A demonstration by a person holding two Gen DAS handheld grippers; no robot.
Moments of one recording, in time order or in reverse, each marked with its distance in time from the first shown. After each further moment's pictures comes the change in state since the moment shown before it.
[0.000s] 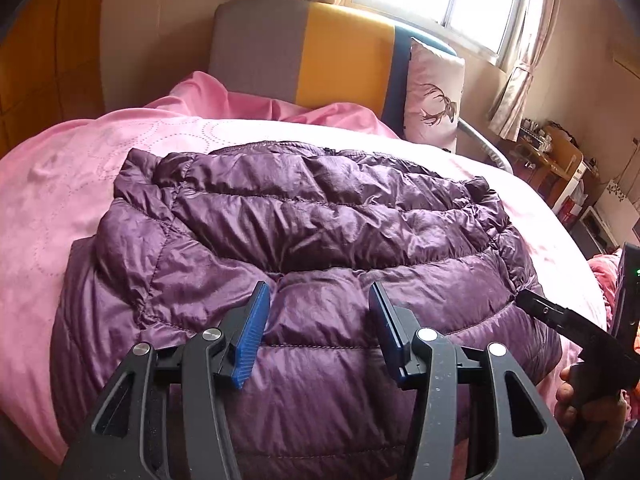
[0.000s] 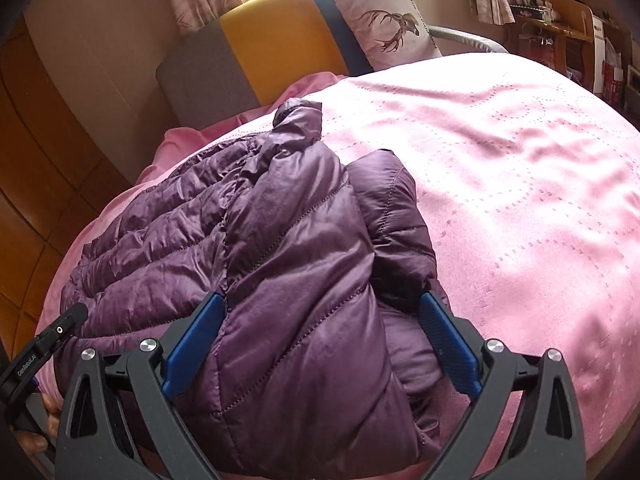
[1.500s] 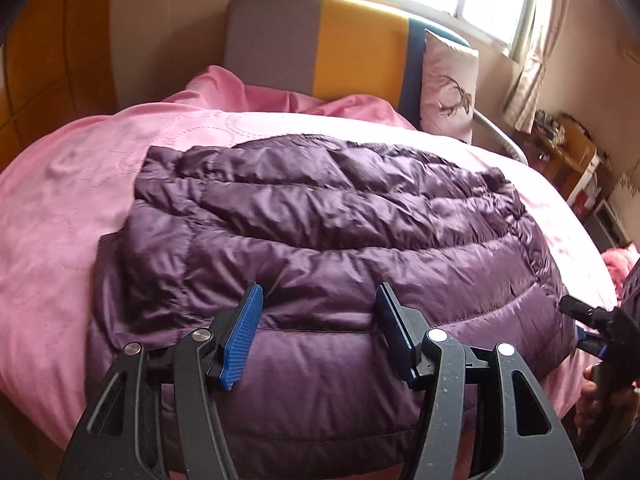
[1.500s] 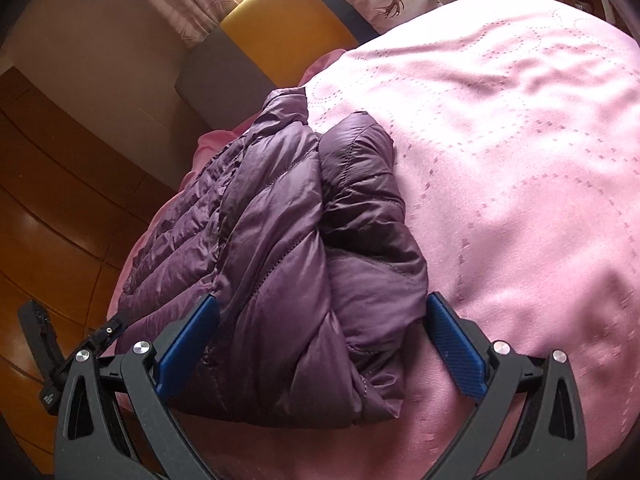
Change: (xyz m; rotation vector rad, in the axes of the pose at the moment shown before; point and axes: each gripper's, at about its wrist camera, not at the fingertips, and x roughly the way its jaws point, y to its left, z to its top) left arm -0.003 0.010 -0.005 0.012 0.037 0.057; right arm -0.011 -0.066 -0.010 0.163 0.093 0.287
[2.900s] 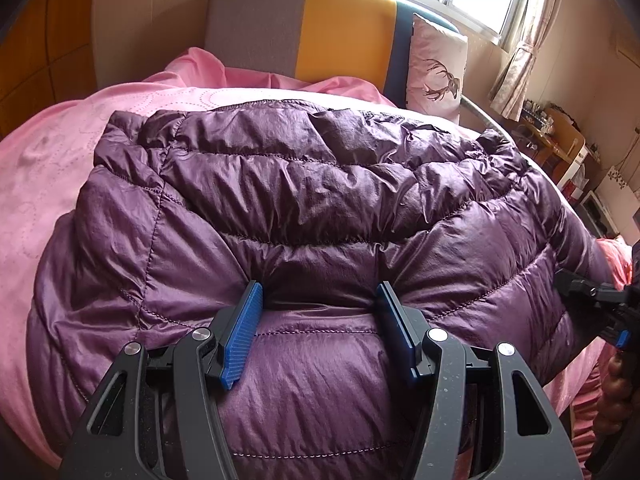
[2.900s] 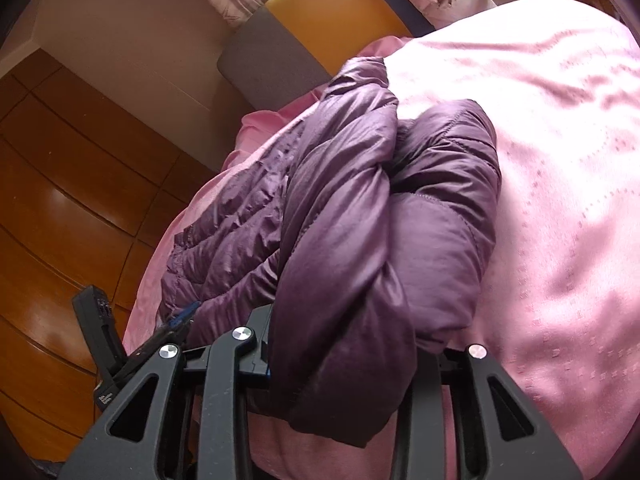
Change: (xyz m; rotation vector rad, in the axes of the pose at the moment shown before) left arm 0.027 -0.003 -0.019 -0.010 0.042 -0.074; right arm 0.004 0.087 -0.013 -0.103 0.042 0.087
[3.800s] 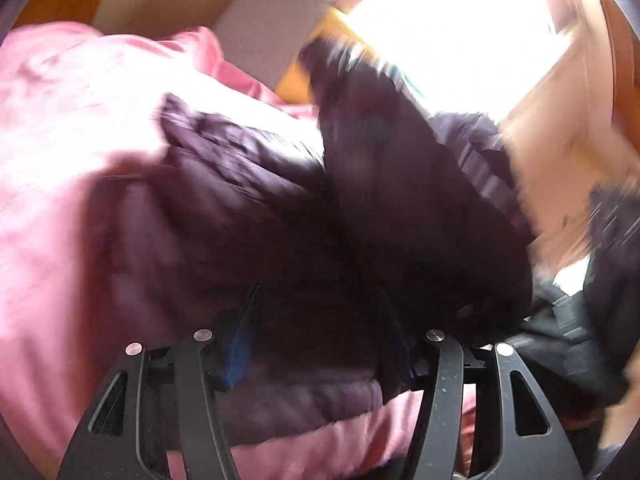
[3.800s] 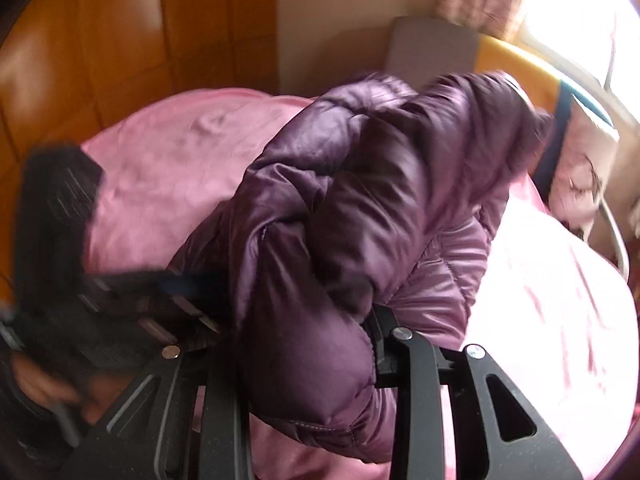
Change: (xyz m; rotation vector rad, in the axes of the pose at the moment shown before) left arm -0.083 0.115 -0.015 -0.283 -0.079 -0.369; right arm 0.121 0.264 -0.063 -0.831 0.147 -0.241
